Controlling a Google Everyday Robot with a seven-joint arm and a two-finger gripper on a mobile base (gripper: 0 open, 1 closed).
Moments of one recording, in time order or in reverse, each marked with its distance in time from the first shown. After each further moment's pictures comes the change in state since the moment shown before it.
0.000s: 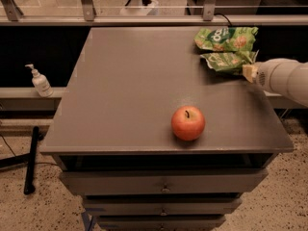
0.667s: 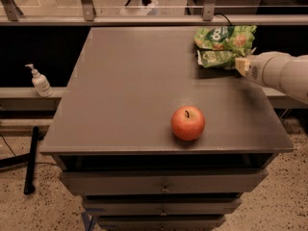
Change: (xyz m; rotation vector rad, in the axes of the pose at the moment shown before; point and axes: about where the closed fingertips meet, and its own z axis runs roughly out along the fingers) arm -0.025 0.021 0.009 -0.036 -0.048 -0.008
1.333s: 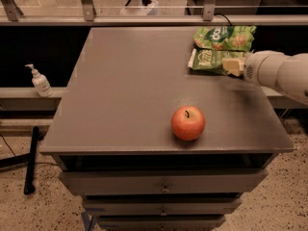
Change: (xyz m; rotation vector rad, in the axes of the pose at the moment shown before) arm -0.006 0.018 0.006 -0.056 -0.020 -0.004
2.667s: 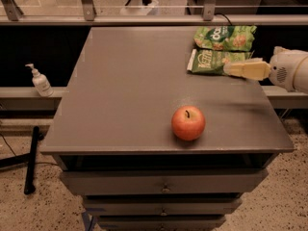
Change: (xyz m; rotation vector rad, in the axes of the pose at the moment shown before) arm -0.017 -0.002 -0.060 -0.255 -0.131 0.024
